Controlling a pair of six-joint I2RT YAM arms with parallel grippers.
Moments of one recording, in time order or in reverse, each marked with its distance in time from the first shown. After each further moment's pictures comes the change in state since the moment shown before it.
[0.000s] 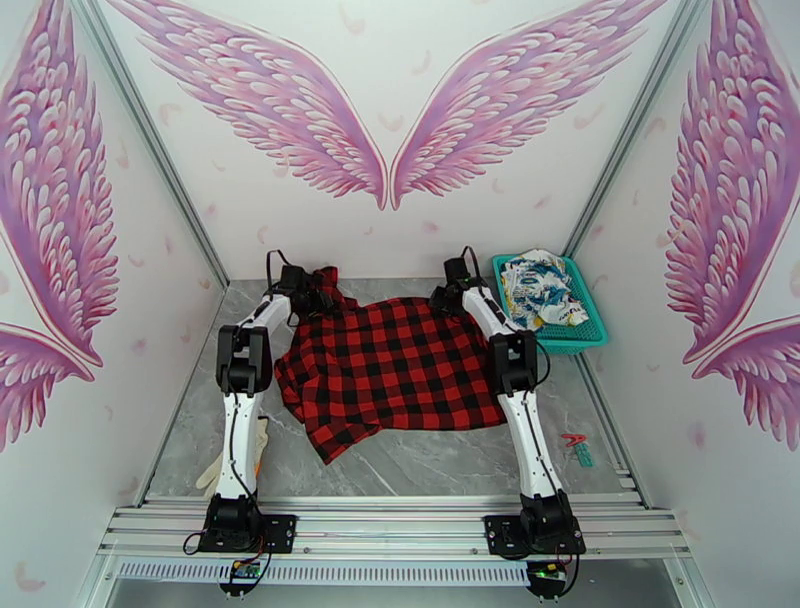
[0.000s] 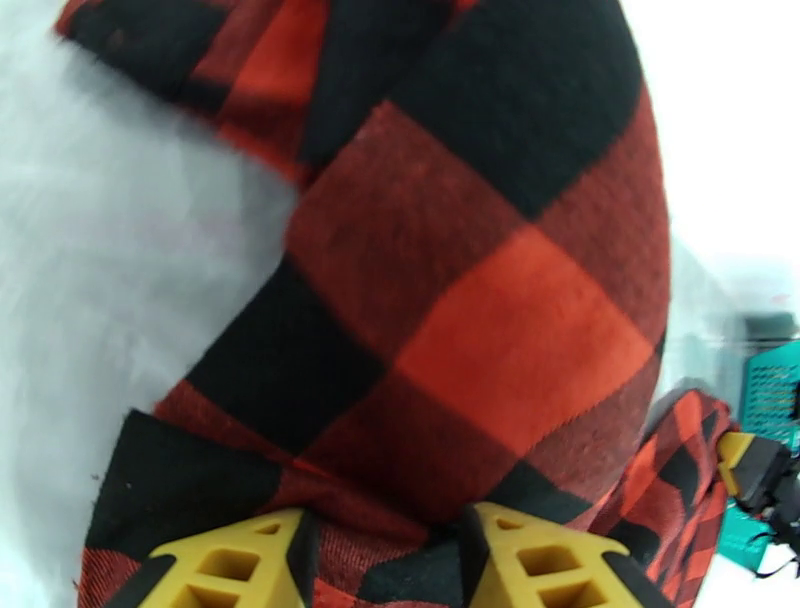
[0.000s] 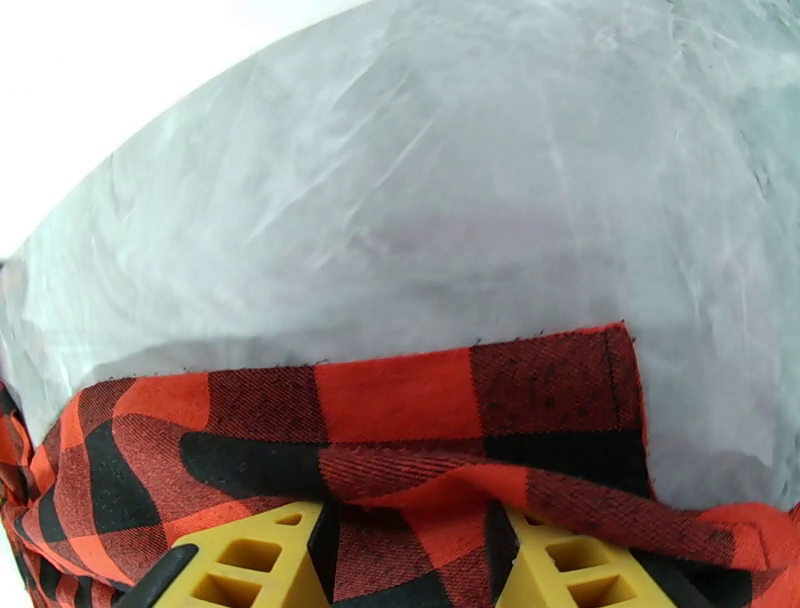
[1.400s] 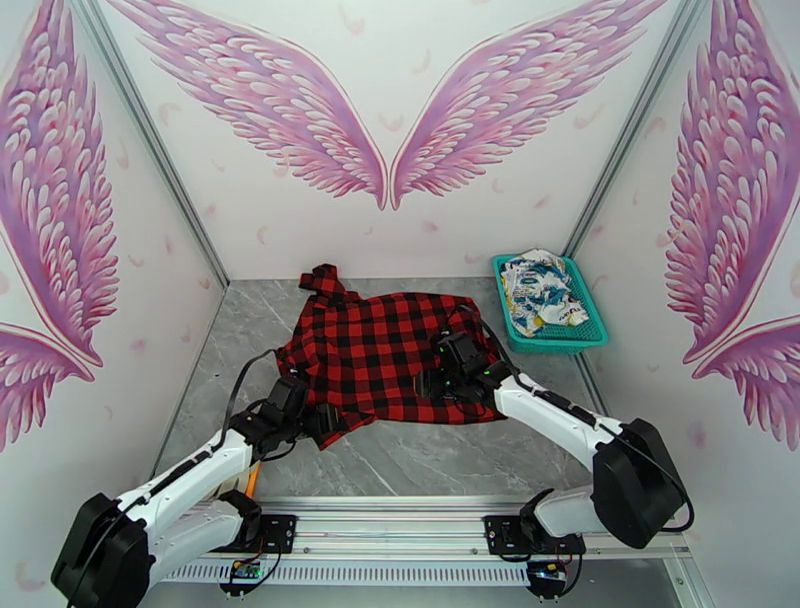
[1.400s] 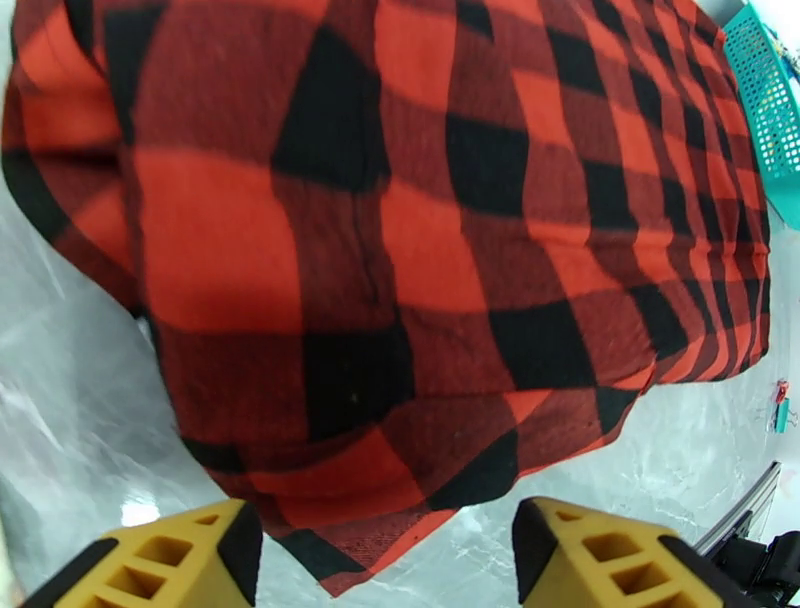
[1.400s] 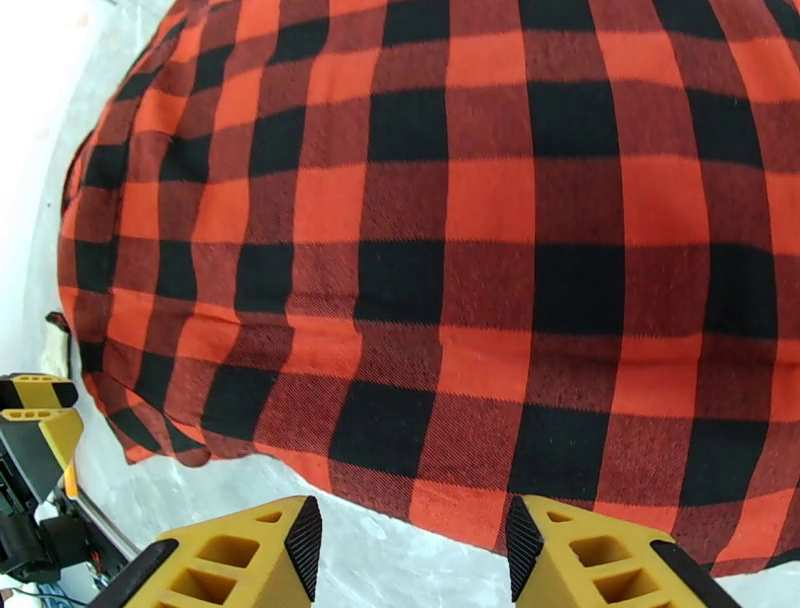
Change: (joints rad) left arm -0.478 -1.497 -1.684 0.055 -0.327 -0.132; right arm 0.387 -1.308 -1.635 0.324 -0.016 -0.008
